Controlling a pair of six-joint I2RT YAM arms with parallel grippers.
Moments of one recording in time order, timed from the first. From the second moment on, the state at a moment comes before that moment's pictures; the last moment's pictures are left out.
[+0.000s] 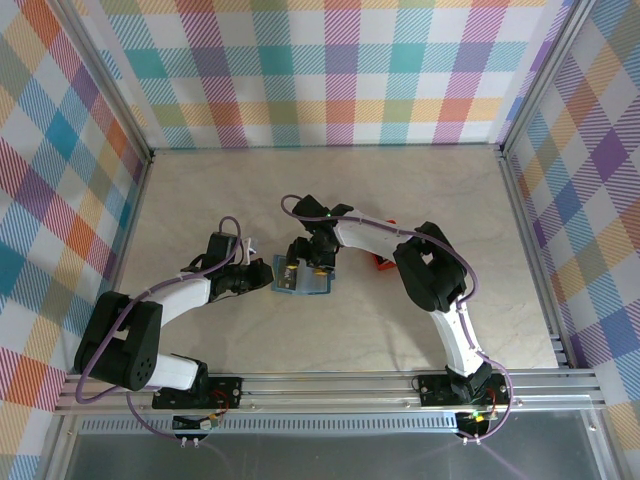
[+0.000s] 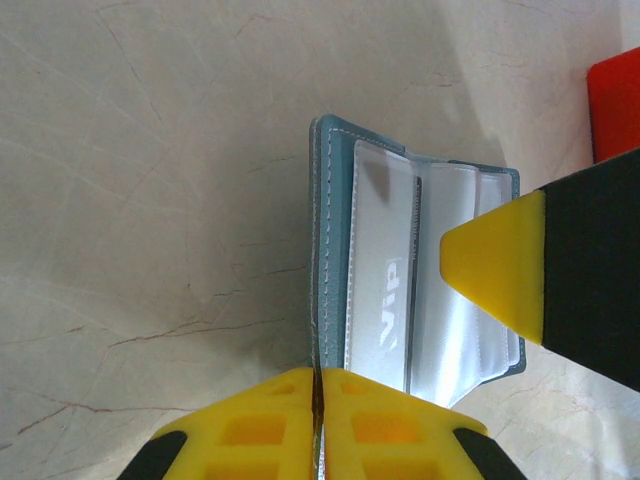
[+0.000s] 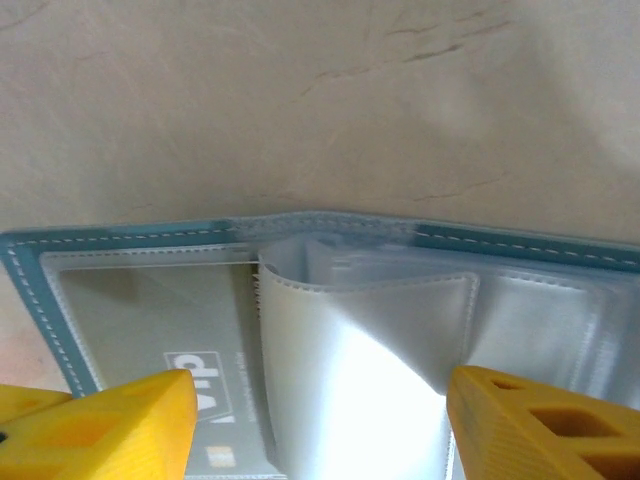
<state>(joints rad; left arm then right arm) -0.25 1.39 0.55 -0.08 0.45 -0.53 0.80 2.16 1.64 -0.73 -0.29 0.83</state>
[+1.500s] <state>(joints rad) -0.25 1.25 0.53 -0.21 0.37 -0.66 0.81 2.17 1.63 -0.60 -0.38 0.88</state>
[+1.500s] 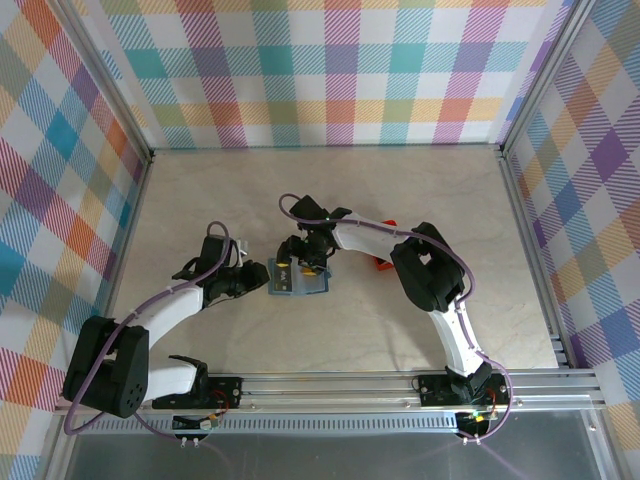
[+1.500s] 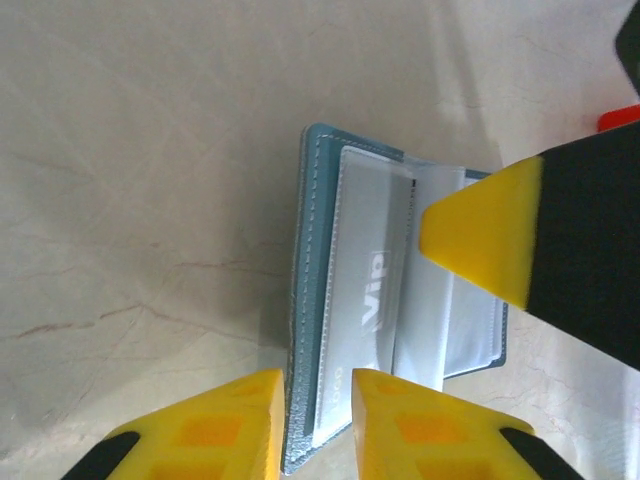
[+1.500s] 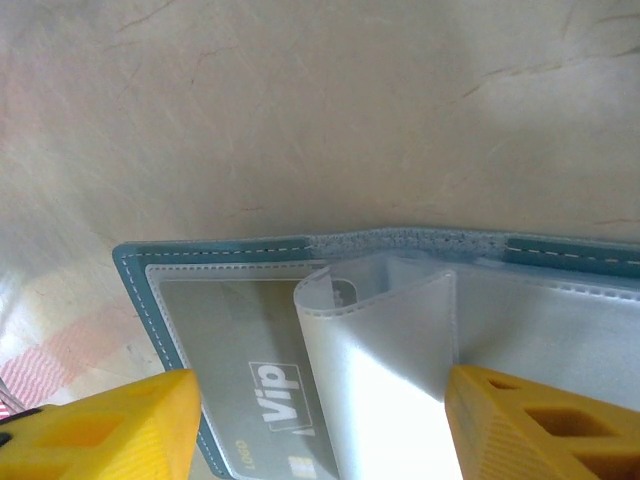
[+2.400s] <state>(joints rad) -0.25 1.32 0.50 -0.19 0.39 -0.67 0.85 2.19 1.68 -0.62 -0.38 0.88</state>
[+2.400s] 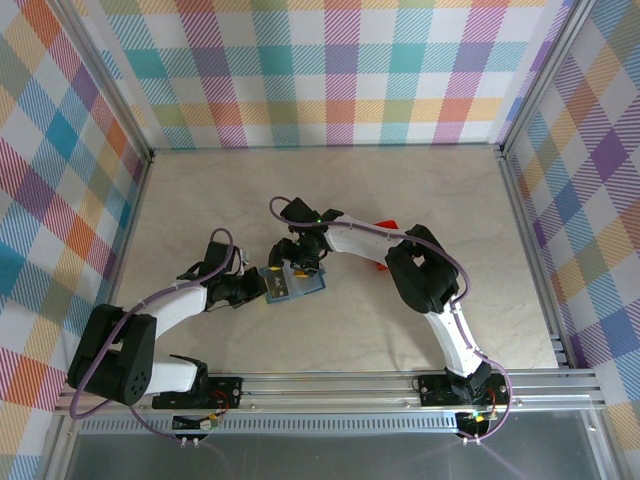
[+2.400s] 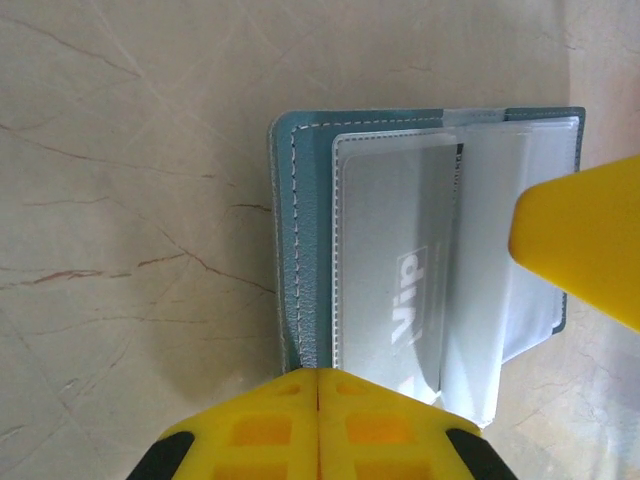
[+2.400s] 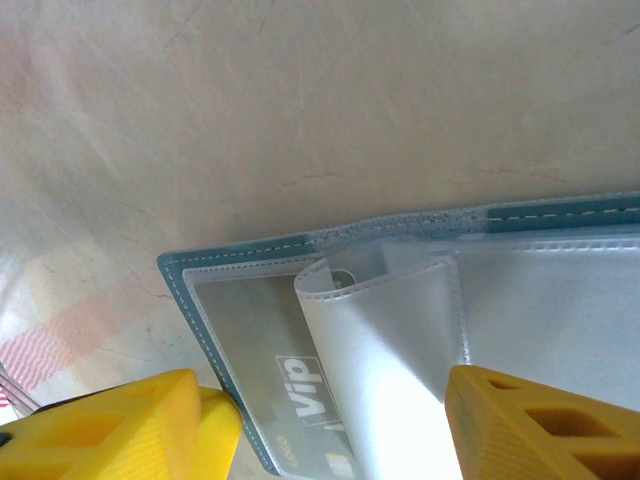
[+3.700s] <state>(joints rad) -0.25 1.40 0.50 -0.11 0.38 -0.62 0.89 2.22 1.73 -0.61 -0.40 0.89</state>
